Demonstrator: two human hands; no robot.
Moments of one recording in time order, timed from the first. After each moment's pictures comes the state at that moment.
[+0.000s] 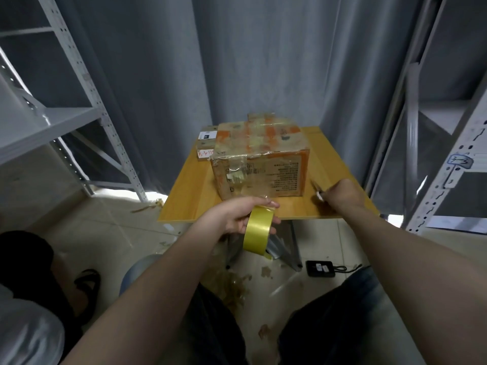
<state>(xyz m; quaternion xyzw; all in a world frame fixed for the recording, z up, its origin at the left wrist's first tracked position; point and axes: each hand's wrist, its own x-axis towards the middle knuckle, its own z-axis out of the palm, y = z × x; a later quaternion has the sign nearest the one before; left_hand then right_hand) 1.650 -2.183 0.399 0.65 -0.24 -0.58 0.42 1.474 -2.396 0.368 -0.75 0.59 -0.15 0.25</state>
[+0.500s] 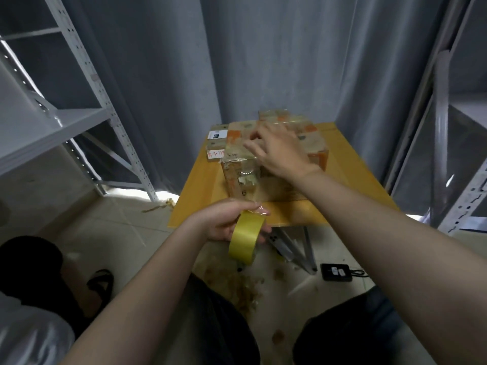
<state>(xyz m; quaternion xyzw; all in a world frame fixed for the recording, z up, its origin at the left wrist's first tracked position) 1.687 -2.147 0.411 0.64 -0.23 -0.59 0.43 1.614 -2.328 0.462 -0.93 0.18 -0.30 0.07</state>
